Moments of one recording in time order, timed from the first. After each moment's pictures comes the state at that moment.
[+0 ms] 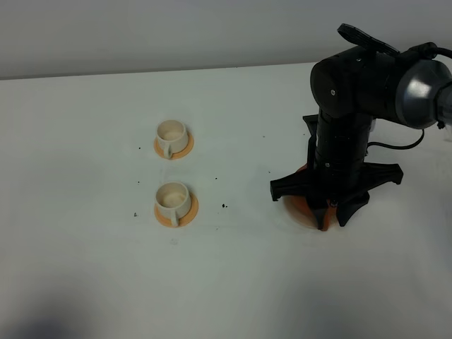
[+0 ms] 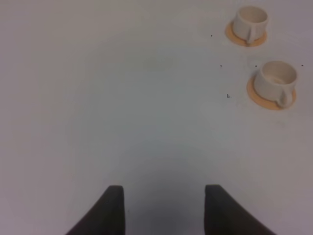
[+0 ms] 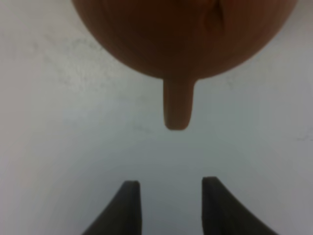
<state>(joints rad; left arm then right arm) -0.03 0.00 -0.51 0.03 1.07 -0.06 0.58 1.98 -1.43 0.08 1.20 0.36</state>
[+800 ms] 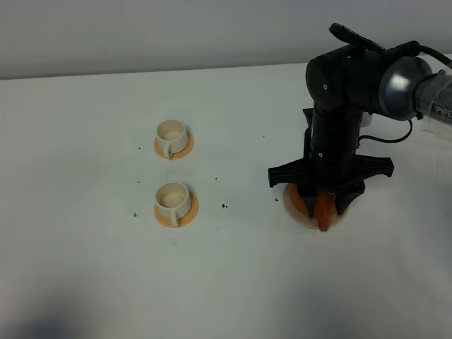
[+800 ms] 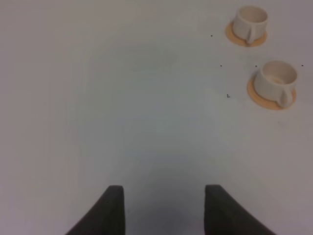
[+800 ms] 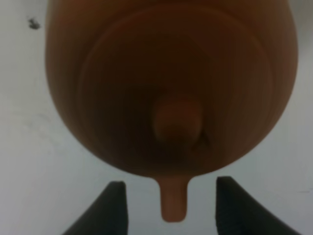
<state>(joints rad) -0.03 0.00 -0.51 0.03 1.07 -0.06 0.55 2.10 -1.53 0.07 1.19 0.39</state>
